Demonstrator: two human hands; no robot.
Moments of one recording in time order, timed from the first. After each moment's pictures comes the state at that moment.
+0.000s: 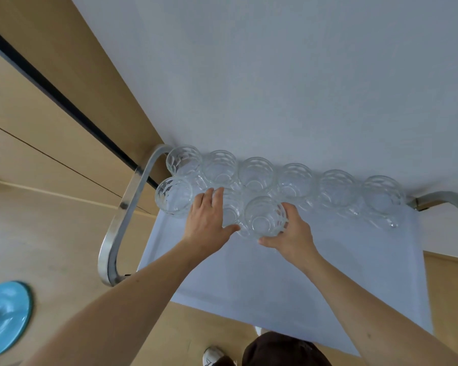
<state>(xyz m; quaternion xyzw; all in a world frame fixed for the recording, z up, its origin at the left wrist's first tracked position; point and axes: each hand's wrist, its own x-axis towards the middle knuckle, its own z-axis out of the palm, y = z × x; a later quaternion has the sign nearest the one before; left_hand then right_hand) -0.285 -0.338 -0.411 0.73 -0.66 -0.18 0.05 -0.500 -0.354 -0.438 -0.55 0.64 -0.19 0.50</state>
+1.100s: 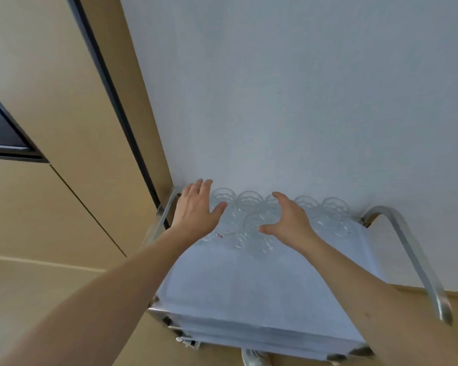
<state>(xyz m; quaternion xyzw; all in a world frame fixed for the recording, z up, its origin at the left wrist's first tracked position) -0.238 -0.288 -0.272 0.69 -0.69 -0.09 0.19 -0.474 -0.287 -0.274 -0.67 0.64 -0.20 0.31</state>
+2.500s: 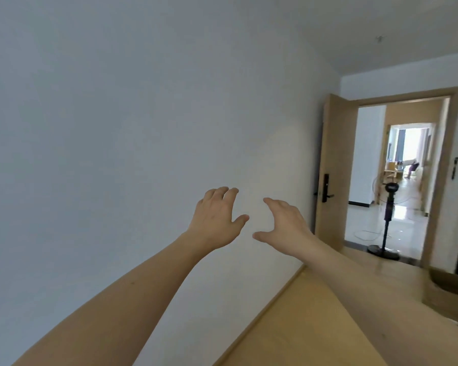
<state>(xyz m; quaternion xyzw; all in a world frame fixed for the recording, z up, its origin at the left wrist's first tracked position) -0.896 -0.055 0.044 0.15 -0.93 -0.02 0.34 -1.010 0.095 0.032 -0.42 0.86 -0.28 -0.13</state>
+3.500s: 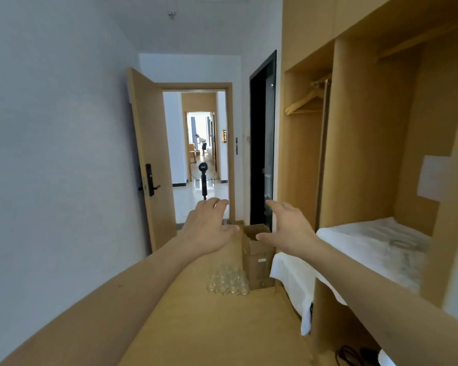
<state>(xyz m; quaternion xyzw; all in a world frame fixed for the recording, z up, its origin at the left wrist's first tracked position) -1.349 0.033 0.013 -0.25 -0.94 -0.14 0.20 -1.301 0.240 0.003 0.00 0.96 -0.21 -0.20</state>
